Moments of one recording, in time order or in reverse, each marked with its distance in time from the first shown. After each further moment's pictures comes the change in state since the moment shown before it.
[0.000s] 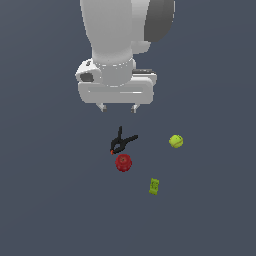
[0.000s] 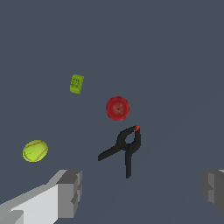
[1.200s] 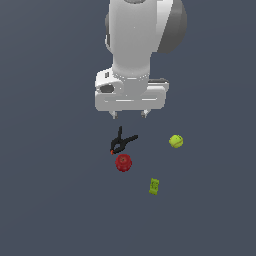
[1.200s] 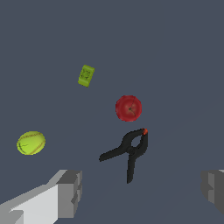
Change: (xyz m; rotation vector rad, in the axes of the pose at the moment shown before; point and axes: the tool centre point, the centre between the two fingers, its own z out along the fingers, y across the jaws) arm 0.000 -0.034 0.026 -0.046 -0.014 -0.130
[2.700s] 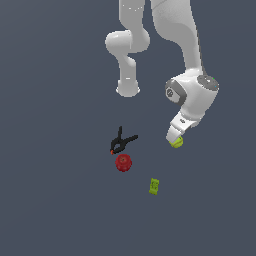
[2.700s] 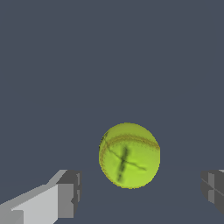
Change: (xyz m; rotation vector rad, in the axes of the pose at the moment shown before) arm -0.044 -0.252 0.201 0.004 0.022 -0.638
